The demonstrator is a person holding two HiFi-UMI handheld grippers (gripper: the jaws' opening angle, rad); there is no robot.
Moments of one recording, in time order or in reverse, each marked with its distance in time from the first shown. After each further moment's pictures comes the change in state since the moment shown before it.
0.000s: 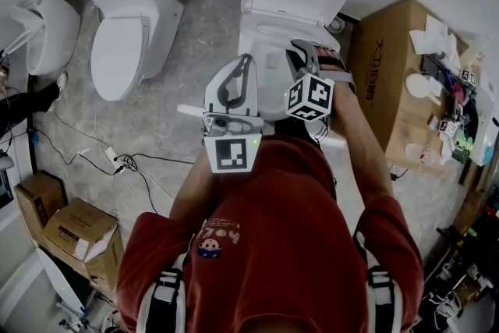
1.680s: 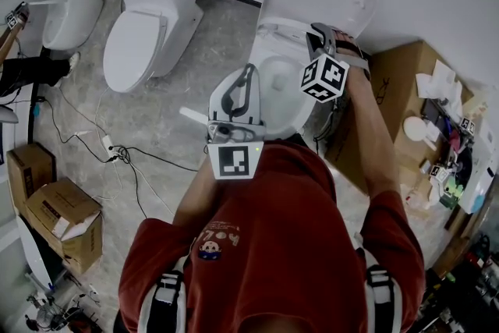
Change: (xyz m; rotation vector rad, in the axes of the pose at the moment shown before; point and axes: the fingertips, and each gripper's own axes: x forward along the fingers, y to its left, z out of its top) left arm 0.026 0.009 0.015 -0.027 -0.030 0.192; right arm 0.047 -0.122 -0.009 -0.118 -0.036 -0.109
